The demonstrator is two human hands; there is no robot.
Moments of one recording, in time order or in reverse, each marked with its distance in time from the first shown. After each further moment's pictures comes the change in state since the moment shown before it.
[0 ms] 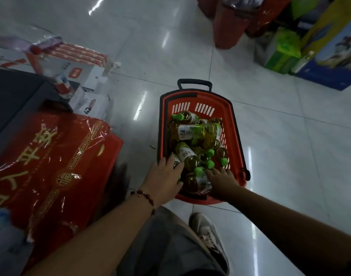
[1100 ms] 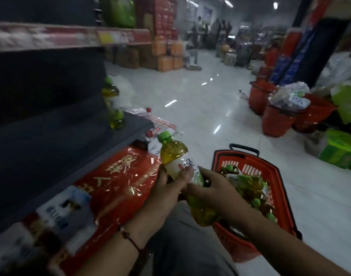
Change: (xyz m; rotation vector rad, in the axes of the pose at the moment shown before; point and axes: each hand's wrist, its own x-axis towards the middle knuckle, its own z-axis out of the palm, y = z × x) left_hand -0.208 0.015 -0.065 -1.636 0.795 -0.317; right_hand -0.202 -0.173 -0.098 1.041 0.370 -0.753
